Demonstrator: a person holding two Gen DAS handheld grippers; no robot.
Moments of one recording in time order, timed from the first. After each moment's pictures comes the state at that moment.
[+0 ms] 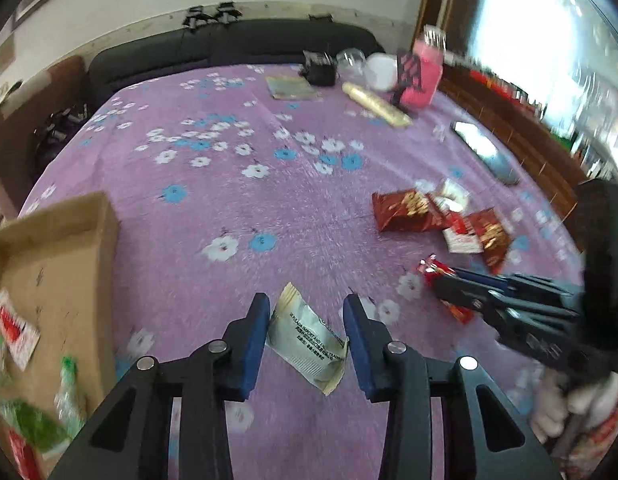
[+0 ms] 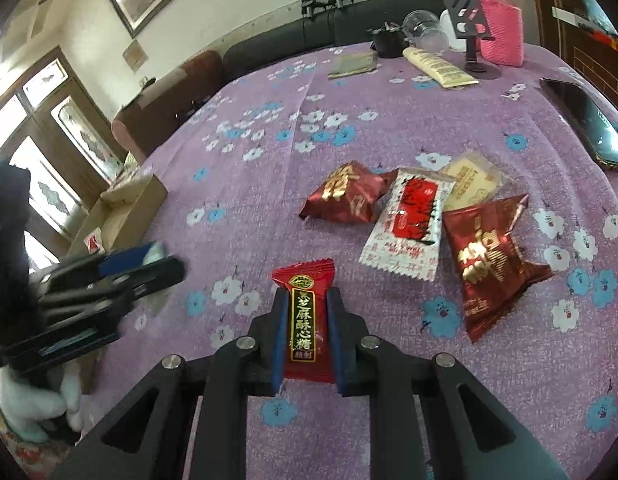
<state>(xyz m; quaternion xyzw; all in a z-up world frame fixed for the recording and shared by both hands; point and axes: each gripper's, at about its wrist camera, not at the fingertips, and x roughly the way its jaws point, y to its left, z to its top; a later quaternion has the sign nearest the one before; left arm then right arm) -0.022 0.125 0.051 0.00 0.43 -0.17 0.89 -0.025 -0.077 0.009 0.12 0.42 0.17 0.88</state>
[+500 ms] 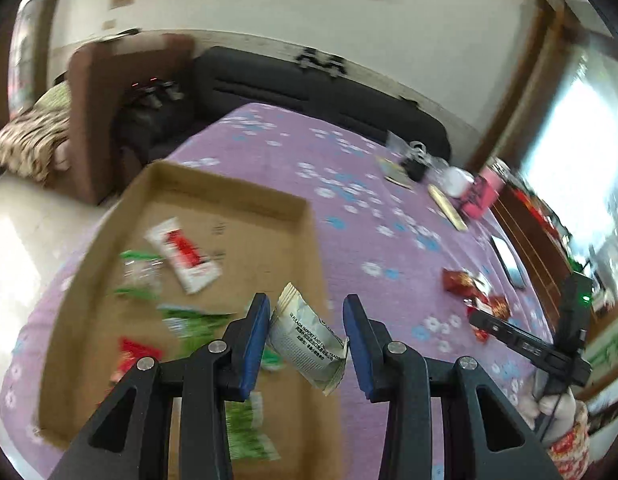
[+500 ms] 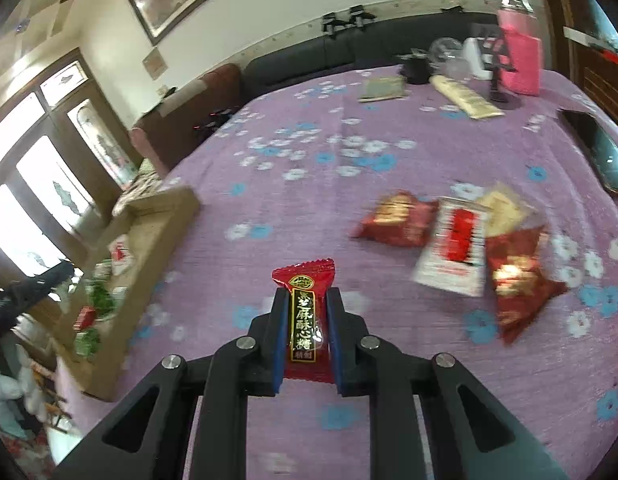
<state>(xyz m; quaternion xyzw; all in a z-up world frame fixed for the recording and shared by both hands) -0.093 0.295 0.084 -0.16 0.36 -0.06 0.92 -0.038 -0.031 0.037 0.10 0.40 0.22 0.89</state>
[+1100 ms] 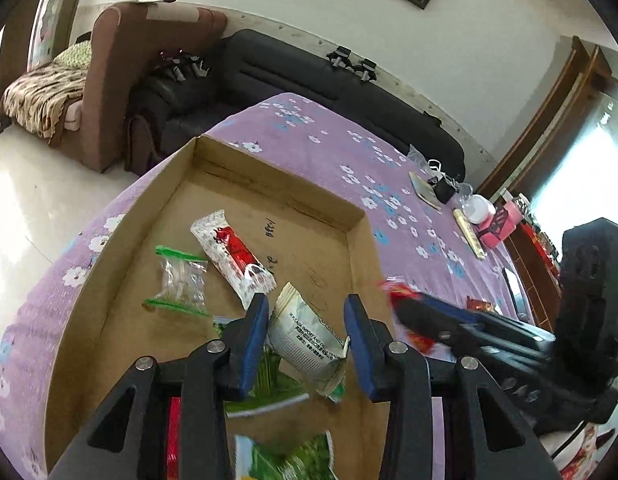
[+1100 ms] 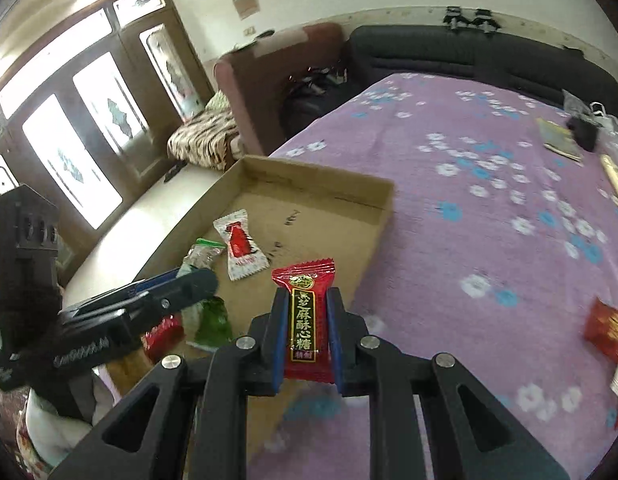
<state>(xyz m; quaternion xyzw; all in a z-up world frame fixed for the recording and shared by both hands) -0.060 0.348 0.051 -0.23 0.37 -0.05 0.90 -0.008 0.187 0.059 -0.02 0.42 0.32 0.85</state>
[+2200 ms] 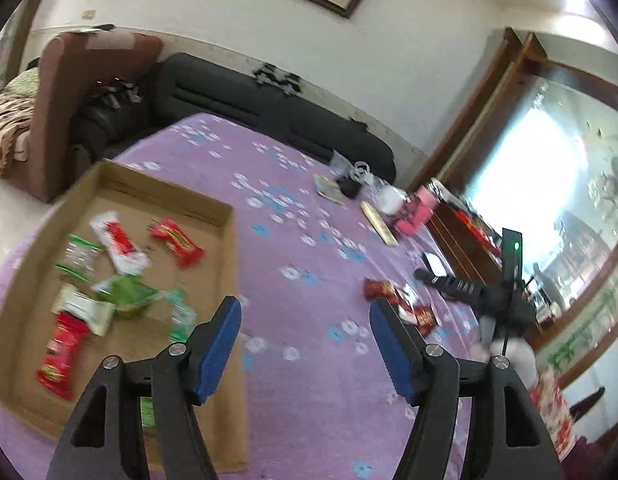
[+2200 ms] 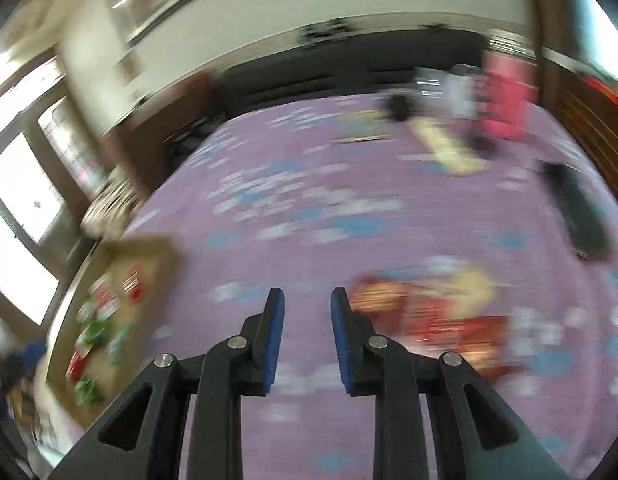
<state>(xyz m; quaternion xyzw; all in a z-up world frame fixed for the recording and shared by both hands) -0.121 0.253 0.099 -0.21 0.32 -0.16 0.91 0.008 -0.080 0.083 0.10 0.39 0.10 0.91</state>
